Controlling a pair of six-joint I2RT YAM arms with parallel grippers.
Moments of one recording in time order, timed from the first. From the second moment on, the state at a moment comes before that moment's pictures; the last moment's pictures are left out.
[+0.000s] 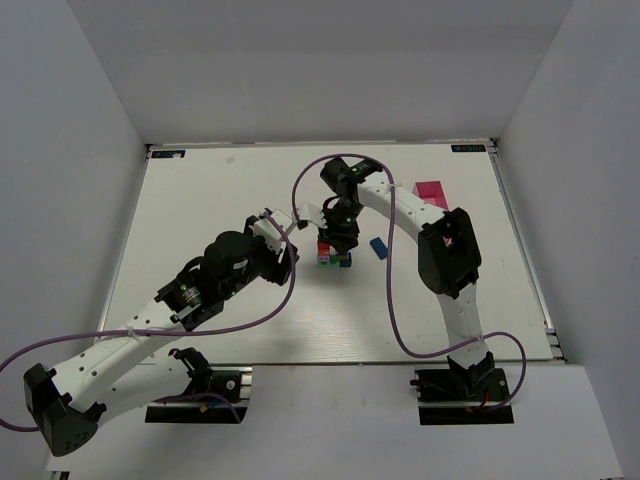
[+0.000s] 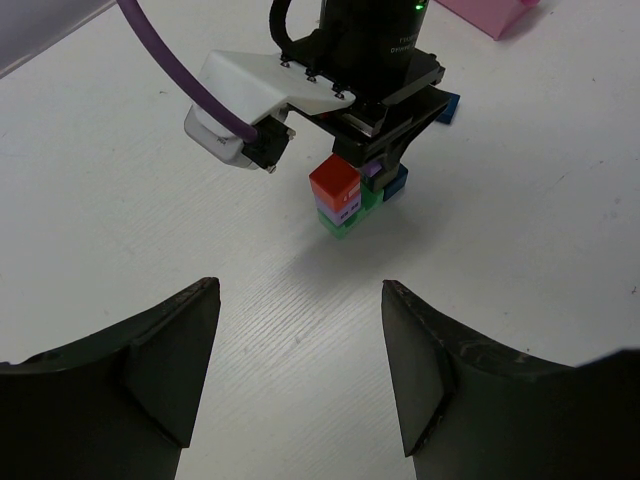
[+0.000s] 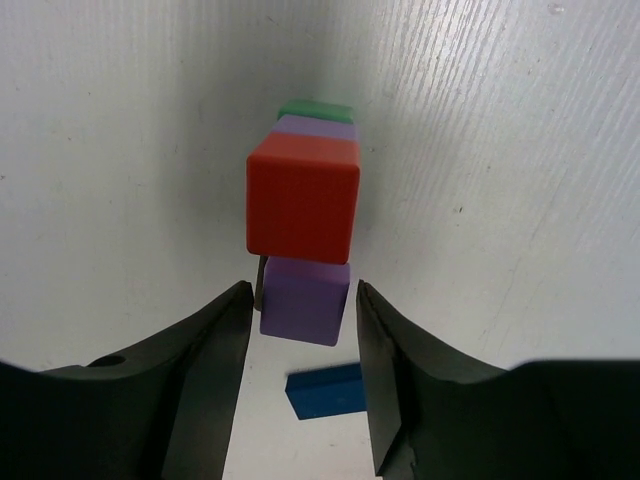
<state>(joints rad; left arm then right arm) -0.81 0.87 0.79 -0.26 -0.15 0.04 0.66 2.15 1.90 -1.19 -0.40 -1.10</state>
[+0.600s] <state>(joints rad) -0.81 0.87 0.79 -0.26 -0.15 0.04 0.66 2.15 1.86 -1.15 -0.40 -1.10</state>
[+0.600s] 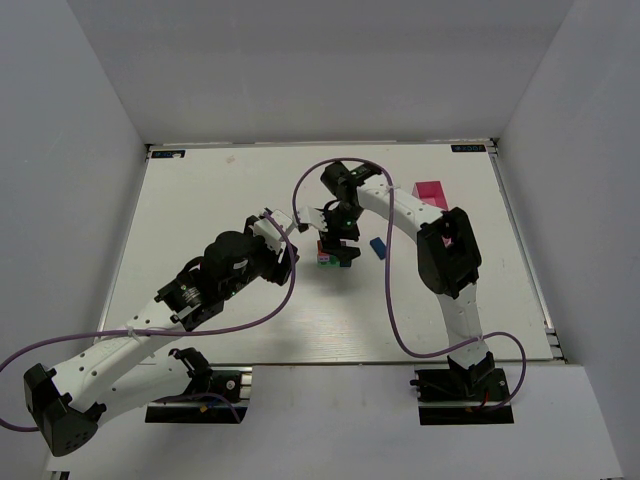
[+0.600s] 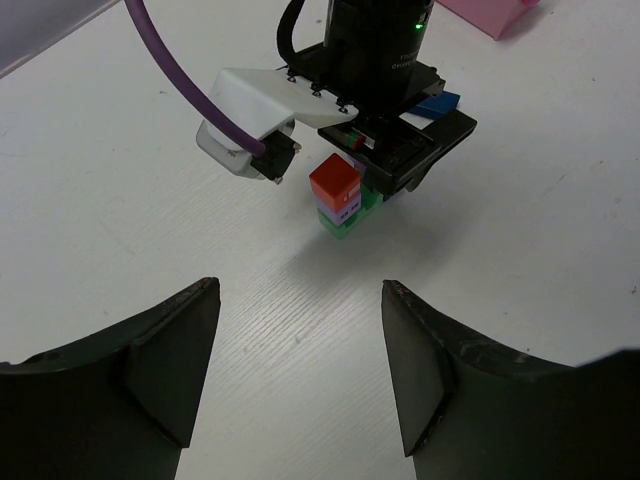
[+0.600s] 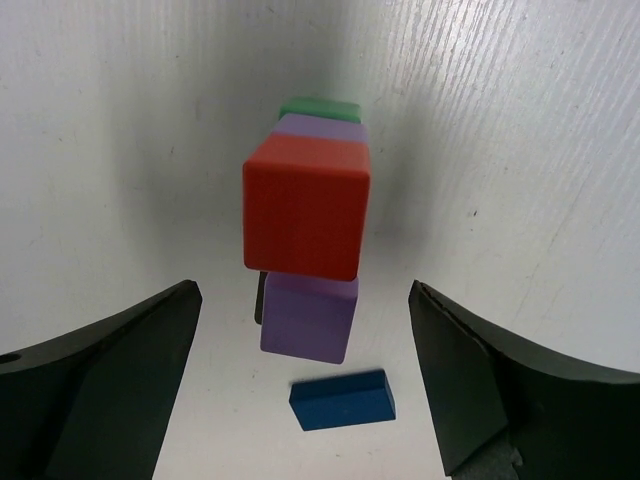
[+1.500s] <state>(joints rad) -0.81 0.85 0.78 -0.26 -0.18 0.04 0.60 1.72 1.42 -0.77 -0.20 -0.82</state>
